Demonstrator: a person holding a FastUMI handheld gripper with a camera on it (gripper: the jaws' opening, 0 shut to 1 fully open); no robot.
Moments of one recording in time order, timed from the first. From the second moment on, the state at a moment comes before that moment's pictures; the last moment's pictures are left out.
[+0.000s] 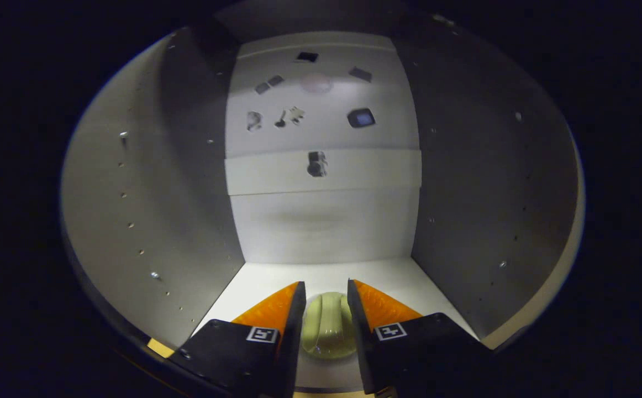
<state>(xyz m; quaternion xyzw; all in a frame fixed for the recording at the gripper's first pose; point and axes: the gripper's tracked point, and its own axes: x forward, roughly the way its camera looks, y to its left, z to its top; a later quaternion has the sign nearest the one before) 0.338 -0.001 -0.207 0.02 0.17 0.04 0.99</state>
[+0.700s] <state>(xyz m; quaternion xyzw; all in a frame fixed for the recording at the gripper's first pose) 0.104 0.007 -0.123 0.01 0.09 0.06 0.99</state>
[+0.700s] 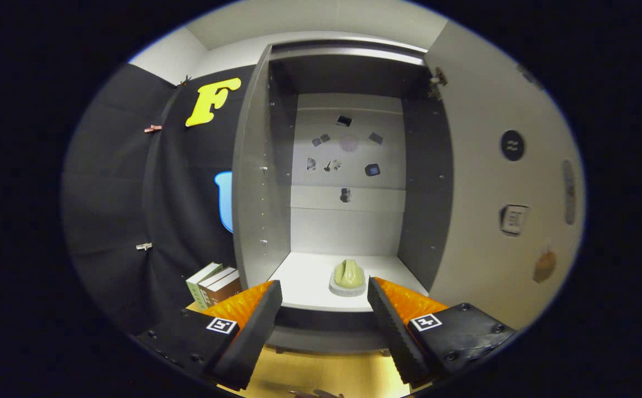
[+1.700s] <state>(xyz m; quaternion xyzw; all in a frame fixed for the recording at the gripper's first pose) -0.126 -0.285 -0.058 0.00 0.05 -0.18 0.98</state>
